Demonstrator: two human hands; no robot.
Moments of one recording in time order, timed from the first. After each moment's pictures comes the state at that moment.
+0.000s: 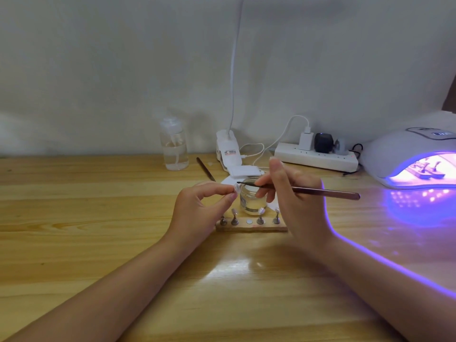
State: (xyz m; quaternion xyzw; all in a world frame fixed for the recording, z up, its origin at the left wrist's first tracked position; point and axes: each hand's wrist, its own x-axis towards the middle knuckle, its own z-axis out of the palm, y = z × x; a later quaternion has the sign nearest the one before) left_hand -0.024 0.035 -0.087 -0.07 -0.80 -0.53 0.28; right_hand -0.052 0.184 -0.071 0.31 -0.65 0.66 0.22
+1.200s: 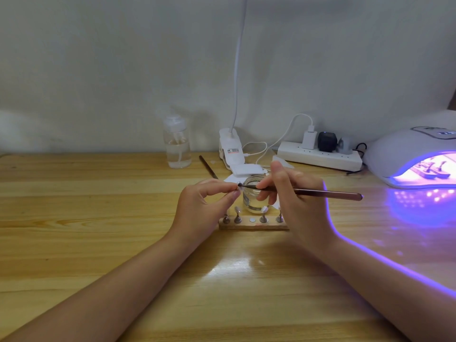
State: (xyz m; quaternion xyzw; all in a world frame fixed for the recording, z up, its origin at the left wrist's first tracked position) left_hand -0.023 0.036 -0.086 -0.07 -0.79 -0.54 0.28; right_hand -0.053 0.184 -0.078 0.32 -0.65 0.65 0.22
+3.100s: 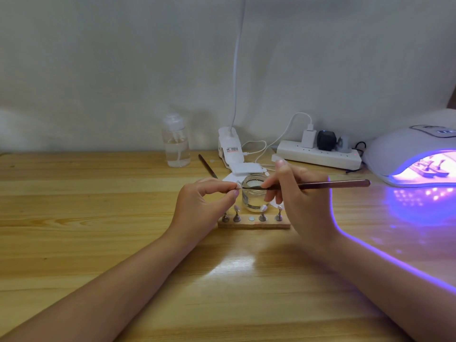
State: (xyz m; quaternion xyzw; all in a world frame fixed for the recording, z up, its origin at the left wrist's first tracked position) left_hand -0.021 0.037 -0.085 -0.05 -0.79 -0.55 0.26; right_hand -0.052 0.187 -0.075 0.27 -0.65 0.67 0.23
